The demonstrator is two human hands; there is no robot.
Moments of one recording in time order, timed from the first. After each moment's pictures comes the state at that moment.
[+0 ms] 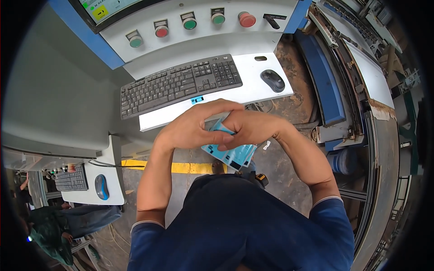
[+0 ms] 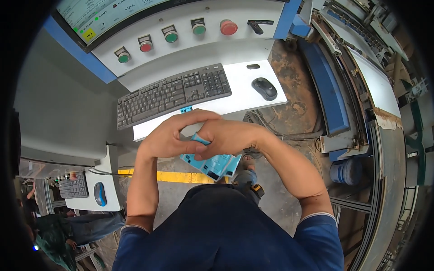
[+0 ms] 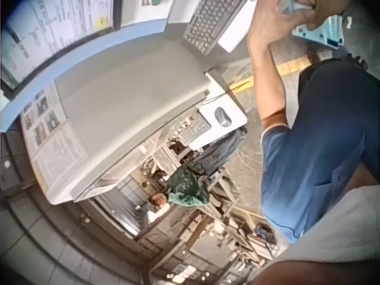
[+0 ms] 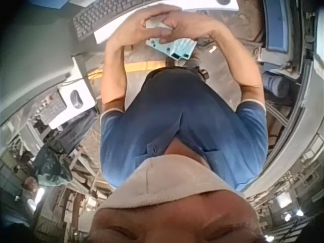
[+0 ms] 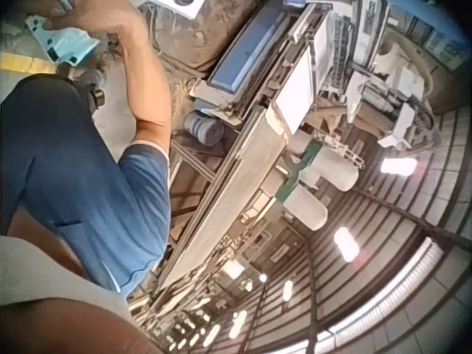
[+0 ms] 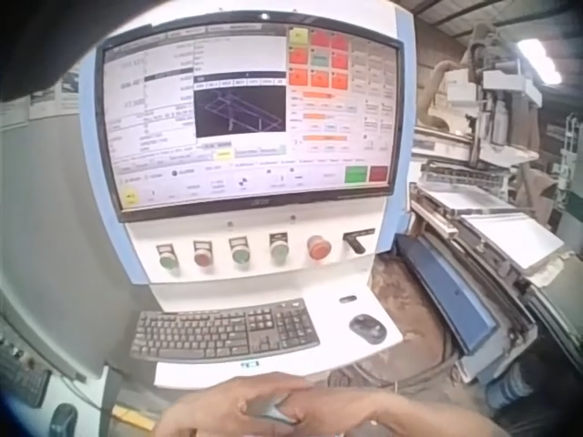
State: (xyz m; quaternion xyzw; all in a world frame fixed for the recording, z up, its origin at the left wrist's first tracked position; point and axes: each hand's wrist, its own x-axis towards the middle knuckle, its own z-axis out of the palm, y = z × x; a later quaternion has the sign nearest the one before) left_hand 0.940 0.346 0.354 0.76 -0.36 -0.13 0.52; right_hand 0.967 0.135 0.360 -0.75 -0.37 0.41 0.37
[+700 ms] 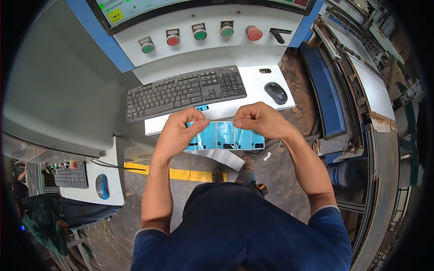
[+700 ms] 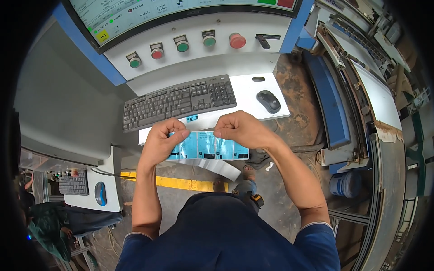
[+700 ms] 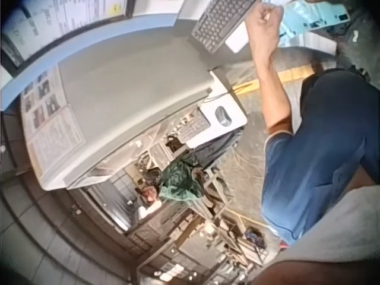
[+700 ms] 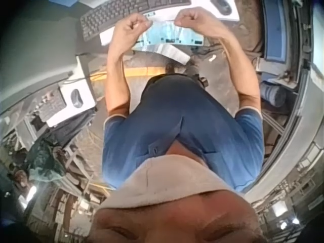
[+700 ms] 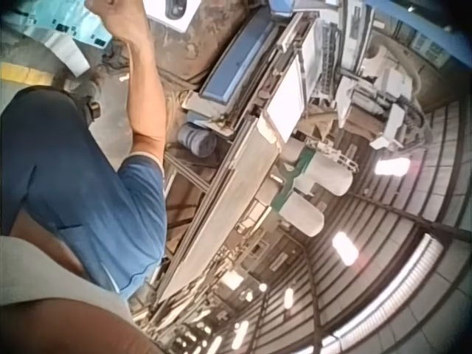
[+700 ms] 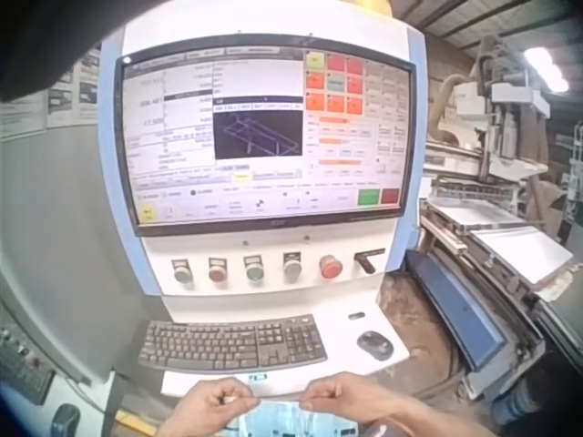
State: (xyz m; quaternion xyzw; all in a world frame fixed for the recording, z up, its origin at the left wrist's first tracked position) left_hand 0.918 0.372 0.326 0.79 -0.08 -0.02 0.60; right_hand 0.983 0.109 0.344 -0.76 -0.24 0.29 0.53
